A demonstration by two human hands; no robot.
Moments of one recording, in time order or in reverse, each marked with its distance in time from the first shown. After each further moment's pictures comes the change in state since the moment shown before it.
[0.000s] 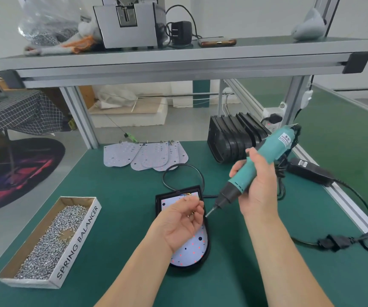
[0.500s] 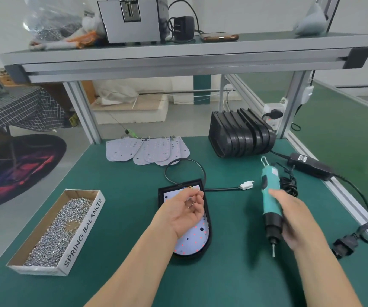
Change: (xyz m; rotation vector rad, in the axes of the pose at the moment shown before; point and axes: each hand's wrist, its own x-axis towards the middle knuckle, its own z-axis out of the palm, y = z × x) left_hand 0.005 0.002 0.003 -0.092 0.059 -0.009; right_hand -0.024 -0.024 -0.096 -0.562 0.198 0.380
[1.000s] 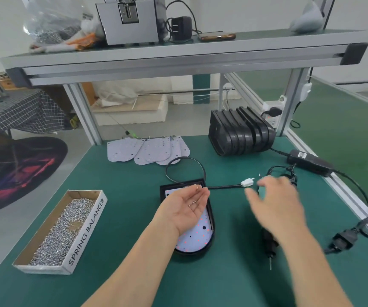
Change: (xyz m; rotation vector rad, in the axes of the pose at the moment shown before) left_hand -0.010 0.001 0.006 0.051 0.027 0.016; right_hand -0.021 -0.009 0.031 -1.197 0.215 -0.432
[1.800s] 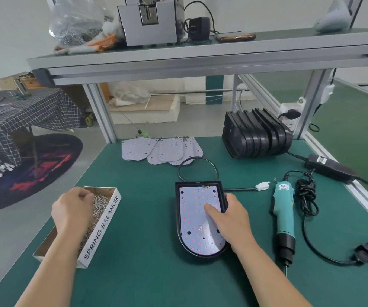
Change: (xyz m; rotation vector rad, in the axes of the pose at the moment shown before) left_hand -0.051 0.150 -0.170 1.317 1.174 0.841; right_hand -0.024 -0.057 0.093 0.660 -0.291 0.099
